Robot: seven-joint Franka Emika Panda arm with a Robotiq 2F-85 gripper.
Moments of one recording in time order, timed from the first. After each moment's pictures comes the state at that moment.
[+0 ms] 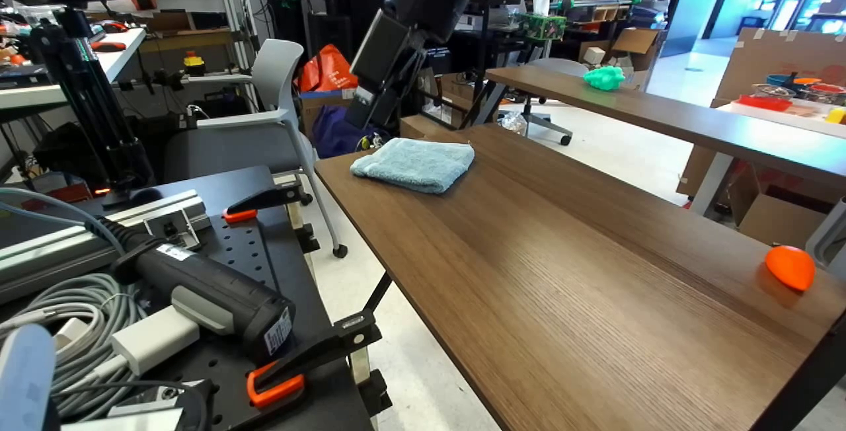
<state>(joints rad) -0.01 0.32 0.08 -2.10 0.04 1.89 0.74</state>
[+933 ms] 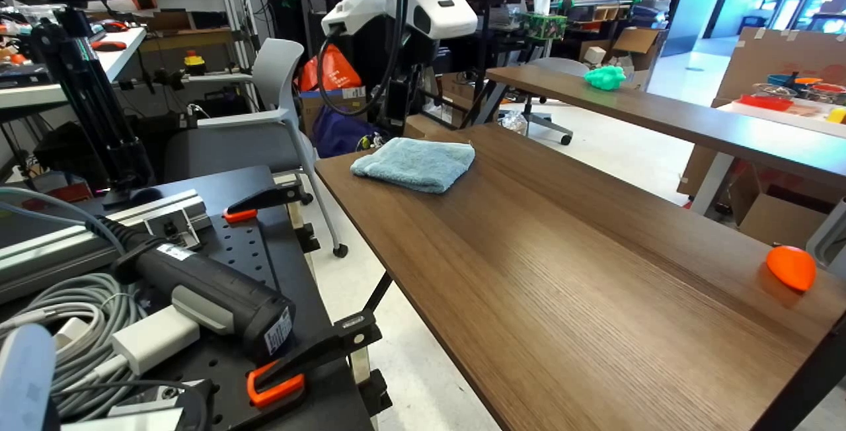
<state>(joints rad) 0.12 0.43 0.16 -2.18 0.45 2.66 0.52</state>
